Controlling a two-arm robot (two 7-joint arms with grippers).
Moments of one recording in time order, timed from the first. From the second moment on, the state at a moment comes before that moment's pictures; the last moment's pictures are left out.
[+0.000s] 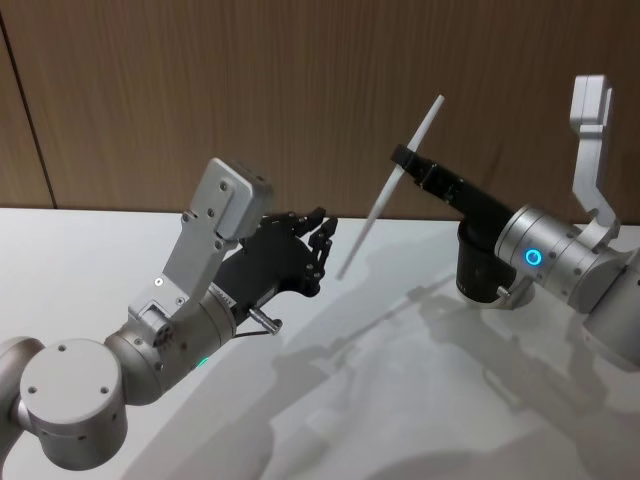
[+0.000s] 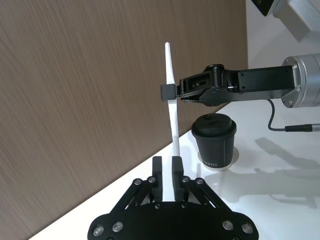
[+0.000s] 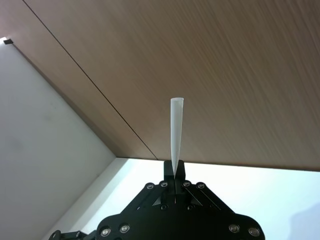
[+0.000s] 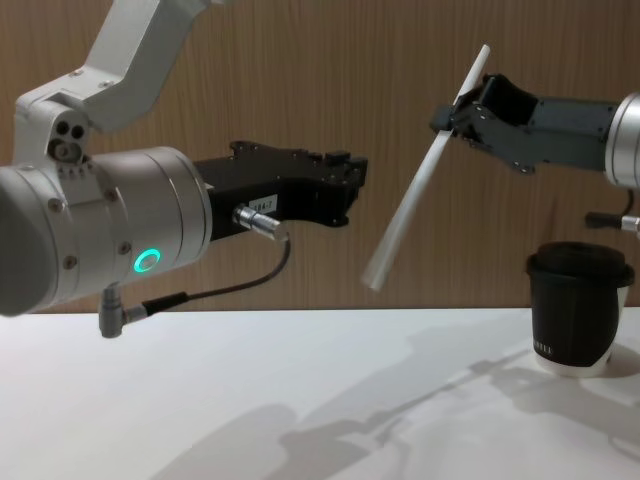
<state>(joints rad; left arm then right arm) -0.24 0.27 0.40 -1.74 -0.15 0.15 -0.28 0.48 0.23 -0.25 -1.40 0.92 0.46 0.33</state>
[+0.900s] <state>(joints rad) -0.24 0.27 0.40 -1.74 -0.15 0.15 -0.28 0.47 0.29 -0.31 -1.48 0.81 0.28 0.40</state>
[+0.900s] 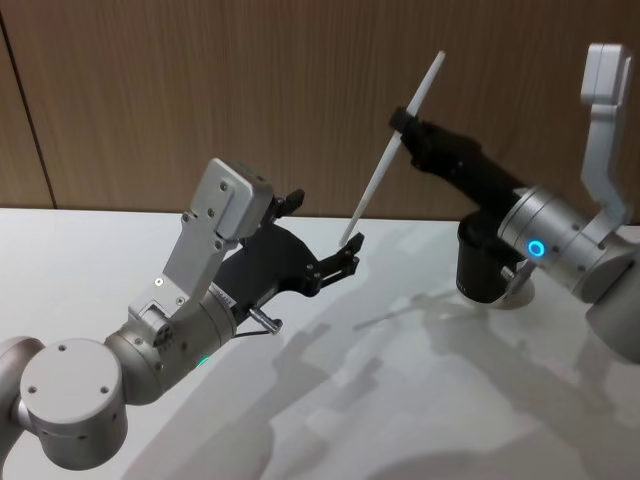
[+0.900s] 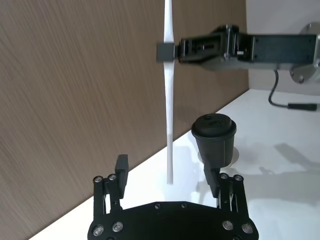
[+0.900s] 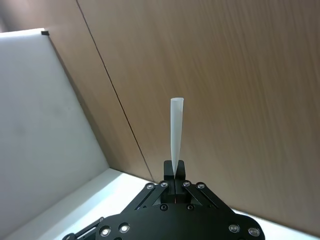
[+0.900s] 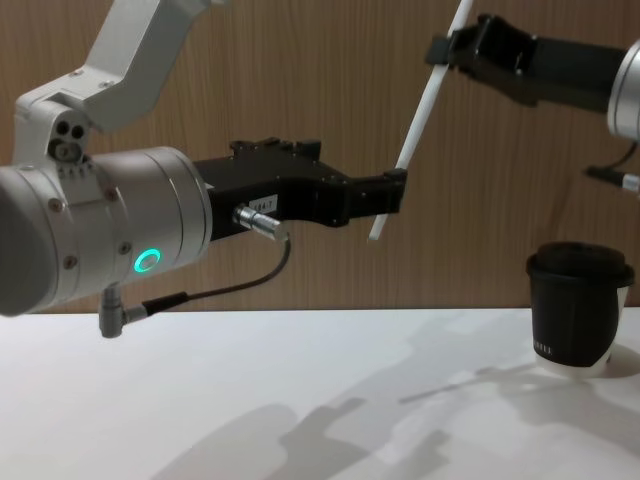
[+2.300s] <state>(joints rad) -0.24 0.27 0.40 -1.74 -0.15 0.15 -0.28 0.84 0.43 -0.39 -1.07 0.58 -0.03 0.72</state>
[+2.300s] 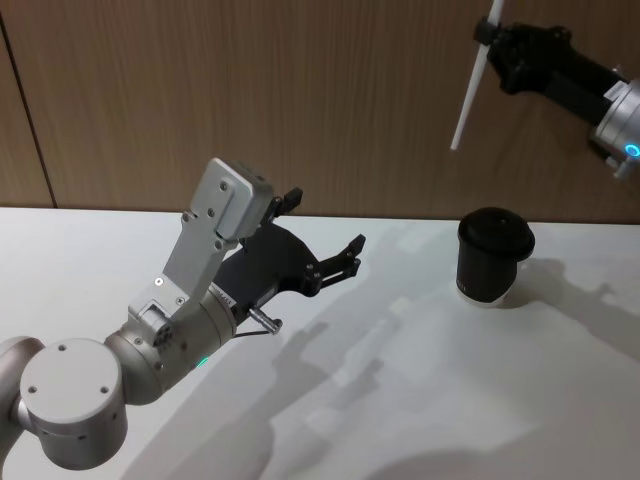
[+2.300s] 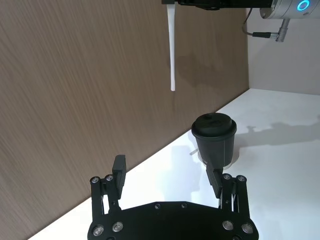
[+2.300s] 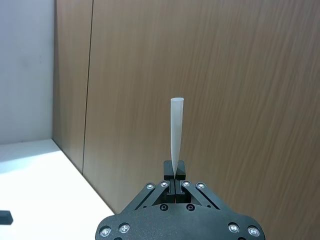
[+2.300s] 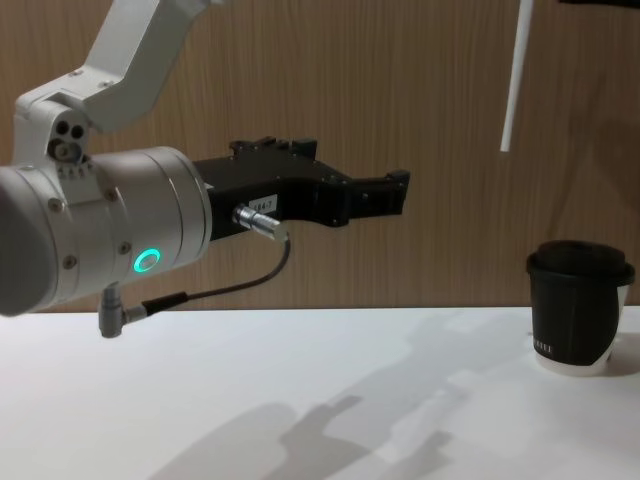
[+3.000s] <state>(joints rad) -0.24 0.27 0.40 -1.74 -0.15 0.15 -0.28 0.83 0.50 -0.37 -1.09 0.64 0.07 0.75</state>
